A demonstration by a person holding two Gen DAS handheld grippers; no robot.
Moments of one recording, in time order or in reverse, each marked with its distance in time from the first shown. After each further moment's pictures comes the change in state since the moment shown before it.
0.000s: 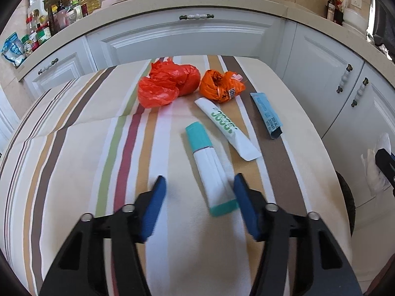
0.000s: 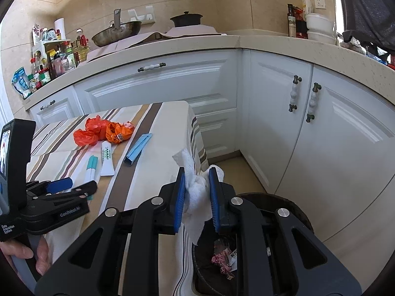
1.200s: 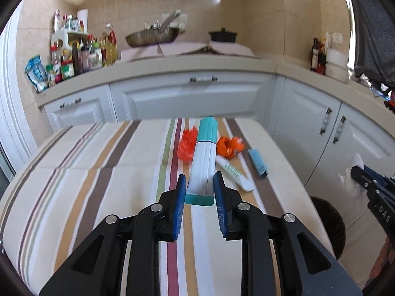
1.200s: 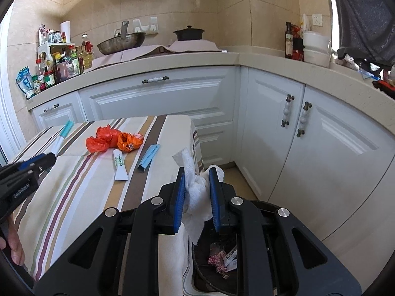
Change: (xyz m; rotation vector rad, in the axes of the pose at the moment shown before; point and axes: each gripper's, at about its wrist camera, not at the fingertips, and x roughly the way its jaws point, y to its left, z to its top) left arm -0.099 0.031 -0.007 0.002 -0.337 -0.026; right arm -0.053 0.014 0.006 -0.037 -0.082 -0.040
